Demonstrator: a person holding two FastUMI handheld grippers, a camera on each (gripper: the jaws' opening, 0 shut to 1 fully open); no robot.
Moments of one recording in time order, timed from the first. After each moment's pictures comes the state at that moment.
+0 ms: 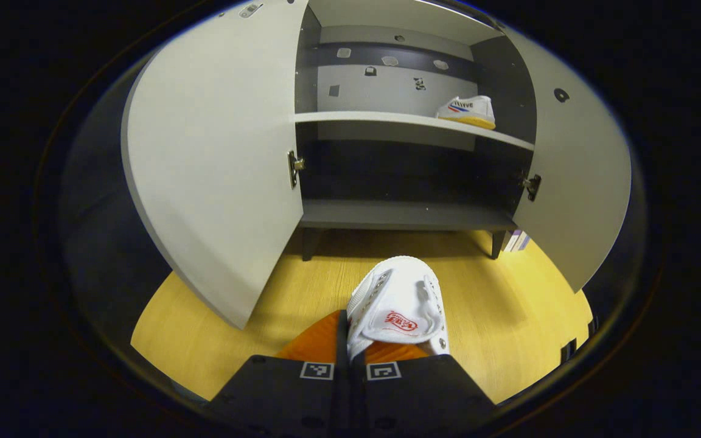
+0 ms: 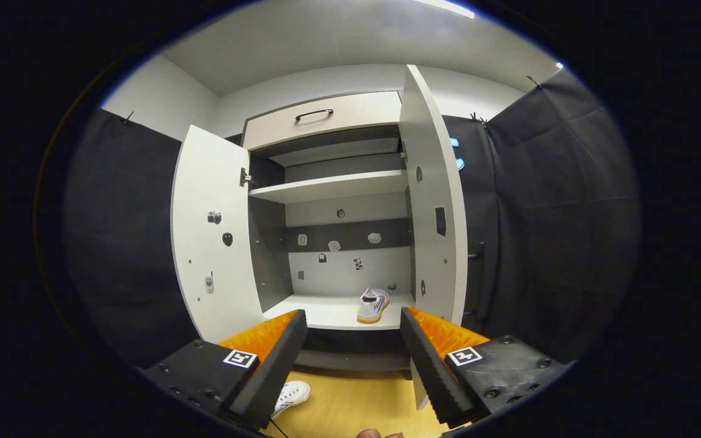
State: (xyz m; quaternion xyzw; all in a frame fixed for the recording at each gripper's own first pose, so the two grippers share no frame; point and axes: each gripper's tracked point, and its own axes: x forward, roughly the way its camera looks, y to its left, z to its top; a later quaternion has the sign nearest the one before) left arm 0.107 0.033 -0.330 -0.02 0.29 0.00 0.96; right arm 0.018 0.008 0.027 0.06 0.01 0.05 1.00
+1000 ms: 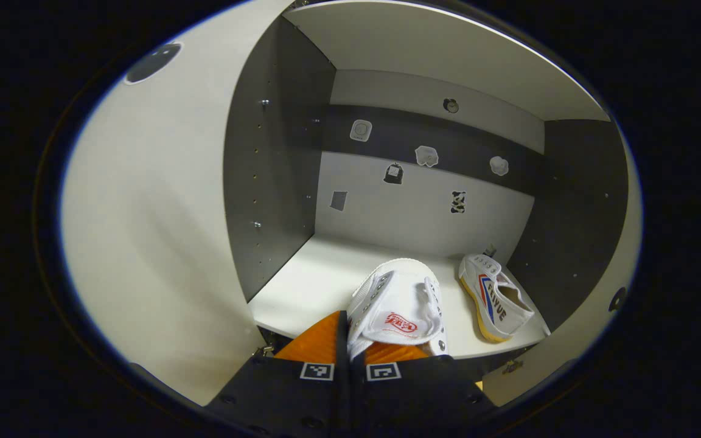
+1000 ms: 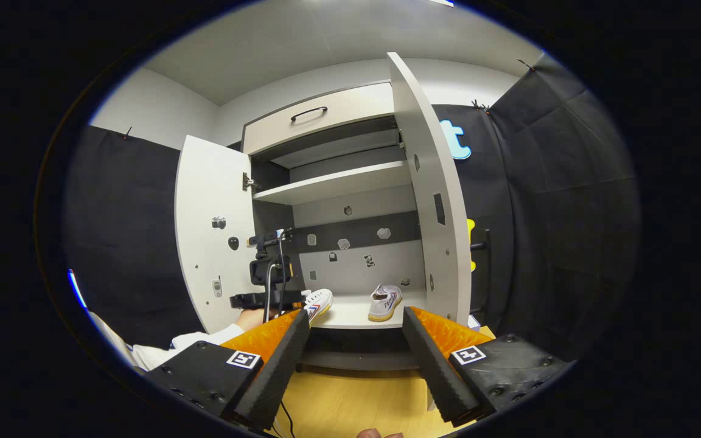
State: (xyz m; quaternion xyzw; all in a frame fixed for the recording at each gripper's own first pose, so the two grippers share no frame) left arm 0.357 0.014 -0.116 -0.08 0.21 0.07 0.97; right arm 0.037 -0.010 0.017 0.09 0.02 0.08 0.99
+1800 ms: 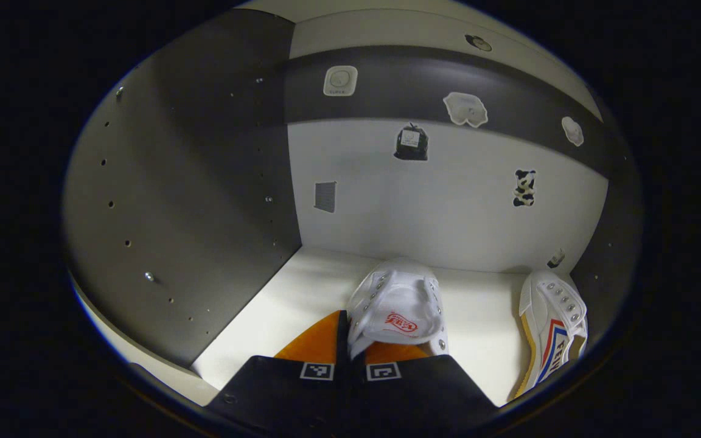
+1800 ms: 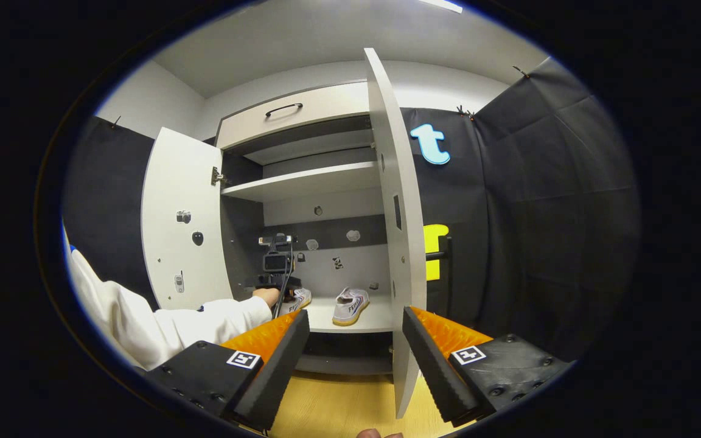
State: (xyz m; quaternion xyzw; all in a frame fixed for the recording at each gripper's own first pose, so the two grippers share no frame) left arm 0.496 0.016 -0.158 -0.03 0.27 0.12 0.95; right arm 0.056 -0.057 0.012 0.06 0.02 0.02 1.00
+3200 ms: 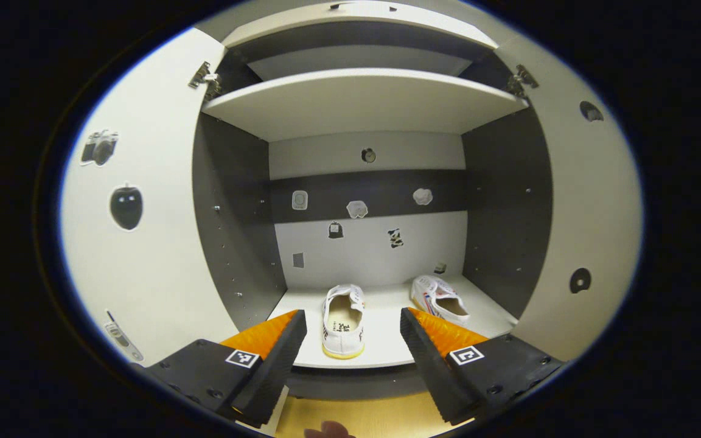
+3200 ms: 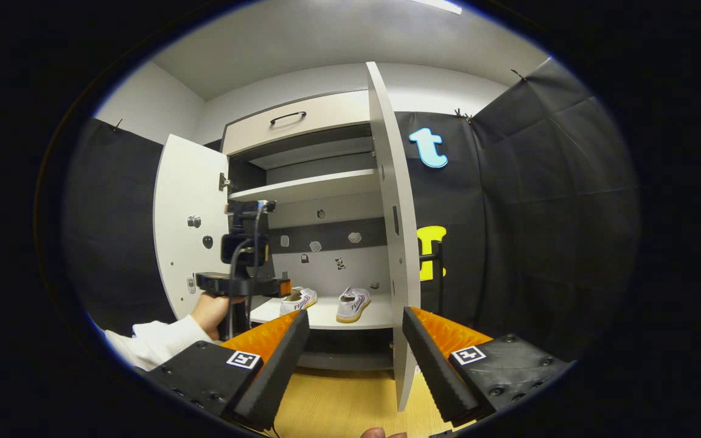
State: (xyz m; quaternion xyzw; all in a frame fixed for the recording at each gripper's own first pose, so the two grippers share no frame) left arm 0.272 -0.048 -0.021 0.03 0.09 -0.02 1.00; right arm 0.022 -0.052 0.026 0.06 0.01 0.03 1.00
